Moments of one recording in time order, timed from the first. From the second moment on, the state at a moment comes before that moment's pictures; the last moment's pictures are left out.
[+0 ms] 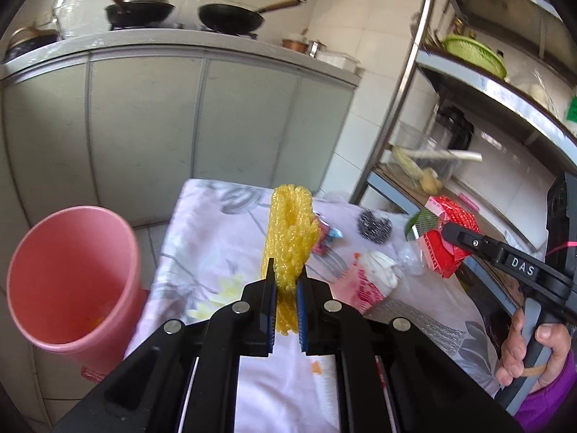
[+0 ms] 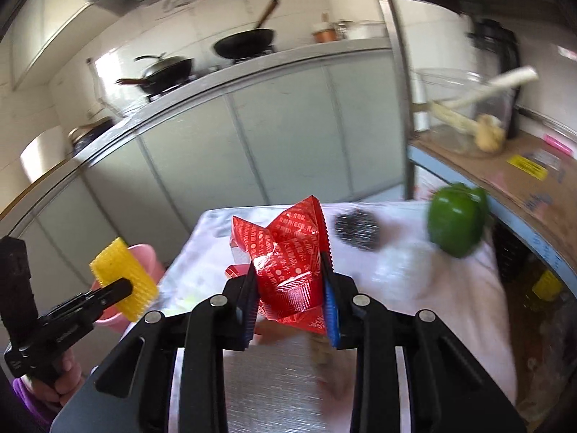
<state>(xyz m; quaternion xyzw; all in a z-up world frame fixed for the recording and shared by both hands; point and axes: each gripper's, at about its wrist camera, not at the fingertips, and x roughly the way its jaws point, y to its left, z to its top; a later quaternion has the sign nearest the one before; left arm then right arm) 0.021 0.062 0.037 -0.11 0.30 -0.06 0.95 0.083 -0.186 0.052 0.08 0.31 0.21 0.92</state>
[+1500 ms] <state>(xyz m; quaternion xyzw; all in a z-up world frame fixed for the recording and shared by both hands) -0.003 0.259 -0.038 -0.19 0.34 0.19 0.90 0.106 0.139 -0.012 -0.06 0.40 0.42 0.81</state>
